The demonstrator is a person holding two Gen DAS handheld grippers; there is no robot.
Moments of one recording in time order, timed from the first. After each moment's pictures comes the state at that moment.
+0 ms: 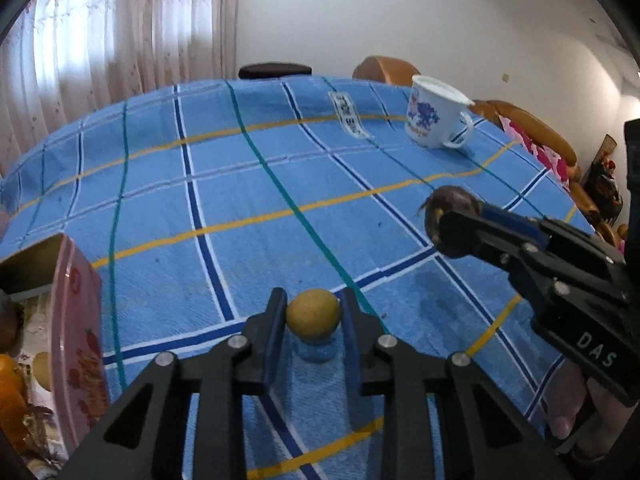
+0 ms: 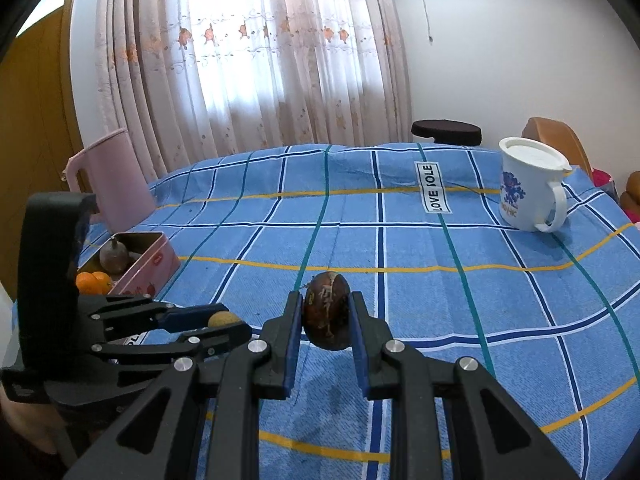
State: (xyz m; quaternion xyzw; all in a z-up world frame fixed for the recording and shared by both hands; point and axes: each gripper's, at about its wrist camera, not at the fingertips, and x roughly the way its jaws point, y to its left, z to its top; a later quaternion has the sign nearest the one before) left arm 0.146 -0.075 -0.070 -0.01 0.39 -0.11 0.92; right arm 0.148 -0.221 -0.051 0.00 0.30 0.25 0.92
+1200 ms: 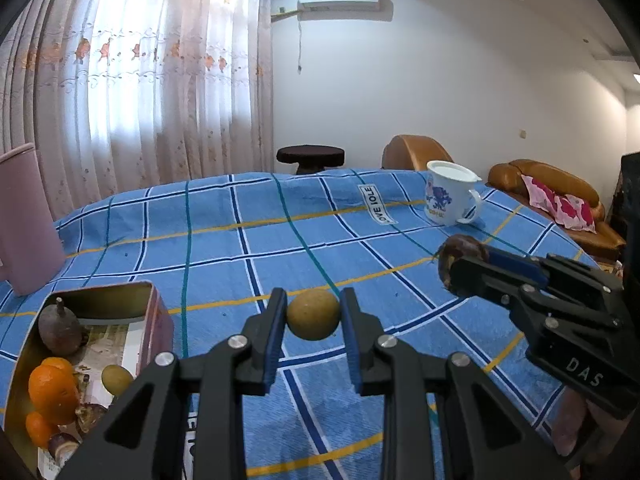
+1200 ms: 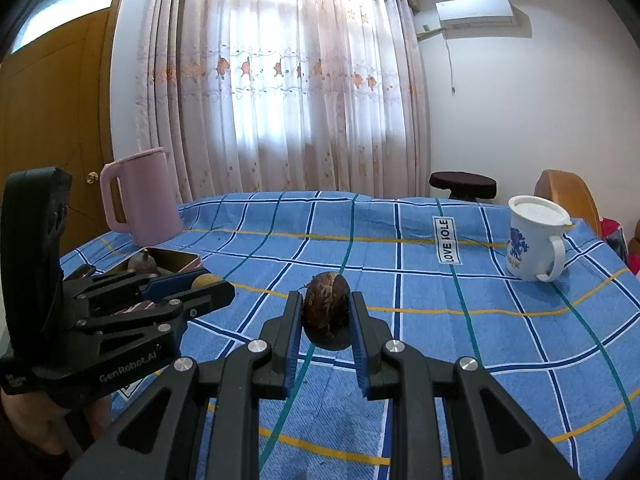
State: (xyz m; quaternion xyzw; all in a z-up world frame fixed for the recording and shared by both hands) left arm 0.103 -0.064 -0.037 -0.01 0.24 -0.04 0.97; right arm 0.113 -0.221 -0.035 -0.01 0.20 0.28 0.94
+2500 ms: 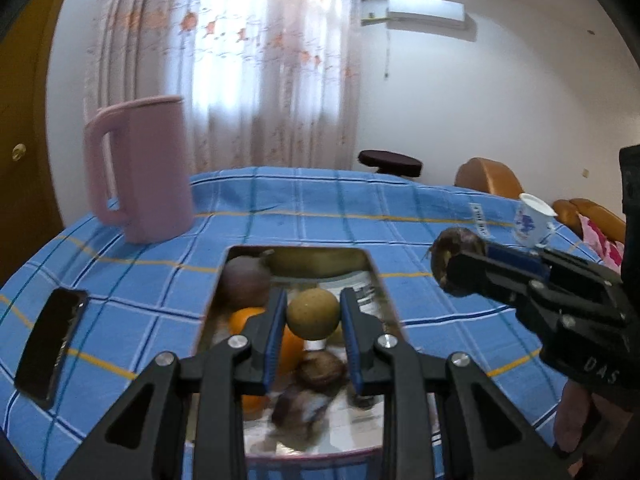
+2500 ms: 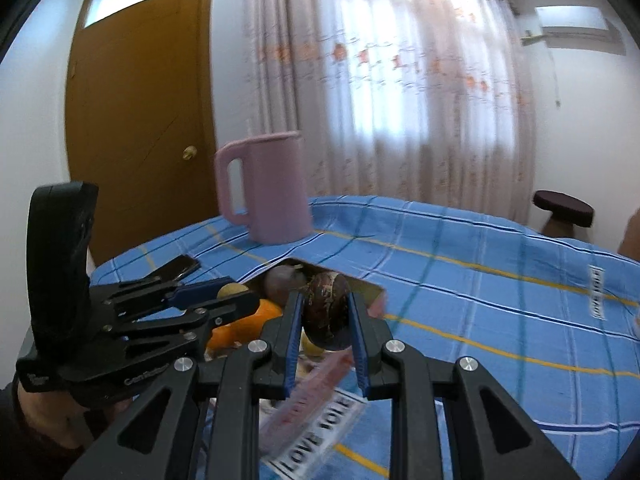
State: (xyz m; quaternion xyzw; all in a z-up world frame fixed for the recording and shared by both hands) left arm 0.022 0.083 -0.030 -0.07 0.24 0.10 0.96; right arm 0.078 -0.061 -0.012 -0.05 0.20 0.45 0.87
